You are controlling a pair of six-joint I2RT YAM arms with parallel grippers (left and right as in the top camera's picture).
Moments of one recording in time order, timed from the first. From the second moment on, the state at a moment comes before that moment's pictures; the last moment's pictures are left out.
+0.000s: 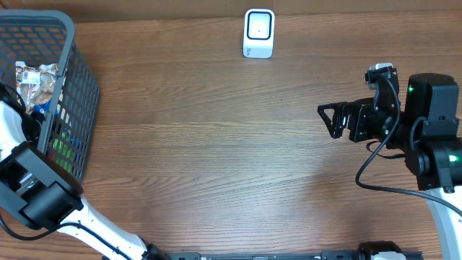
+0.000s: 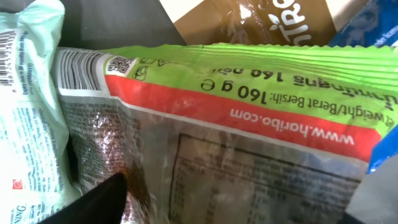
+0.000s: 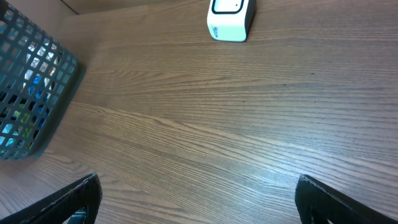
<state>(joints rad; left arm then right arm) 0.74 2.15 1.77 -1.03 -0.08 -0.41 0.05 1.12 1.23 -0.89 -0.47 0.10</state>
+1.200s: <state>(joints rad) 0.66 1.46 1.97 -1.06 0.06 -0.30 0.06 1.12 1.23 -0.89 -0.47 0.10</state>
